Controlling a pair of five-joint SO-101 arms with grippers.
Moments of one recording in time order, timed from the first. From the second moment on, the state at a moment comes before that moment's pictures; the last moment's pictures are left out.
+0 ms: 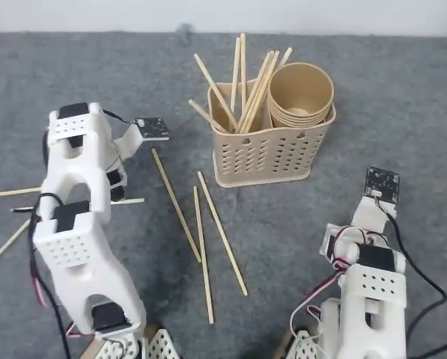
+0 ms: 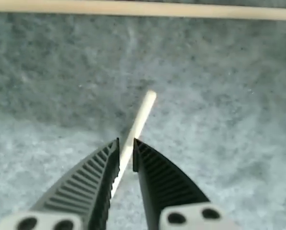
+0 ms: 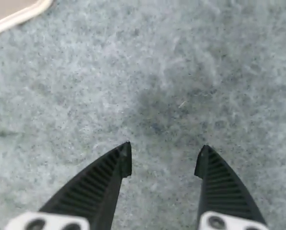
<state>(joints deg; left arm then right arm) -19.8 30.7 -6.1 92.0 -71.6 7.3 -57.3 77.8 55.3 -5.6</state>
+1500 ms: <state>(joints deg) -20.4 6.5 2.7 98.4 -69.1 7.1 -57.3 77.8 55.3 -5.1</state>
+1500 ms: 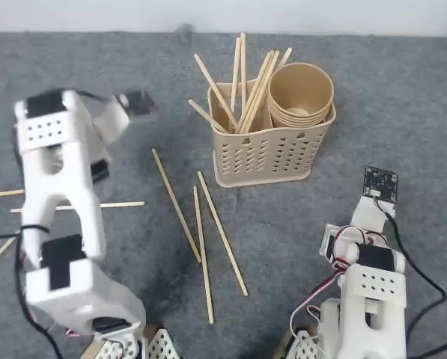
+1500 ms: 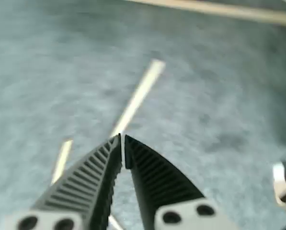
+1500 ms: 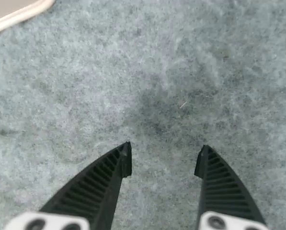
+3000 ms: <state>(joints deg) -17.8 15.9 10.2 88.3 -64.5 6.9 -57.3 80.4 51.0 -5.1</state>
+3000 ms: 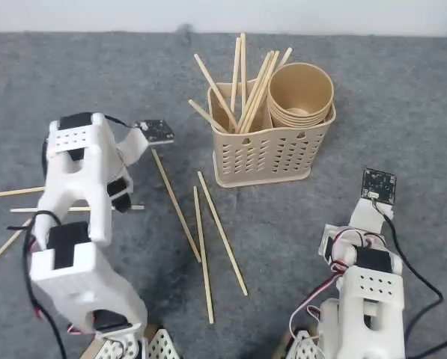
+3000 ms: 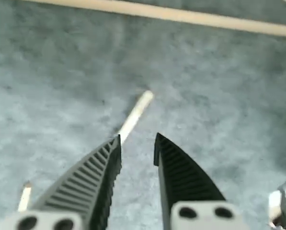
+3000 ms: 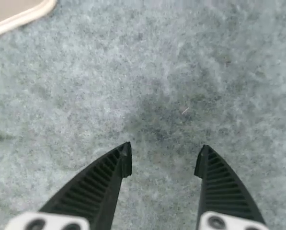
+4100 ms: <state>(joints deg) -13.0 24.0 5.7 88.4 -61.1 6.9 -57.3 80.4 51.0 -5.1</state>
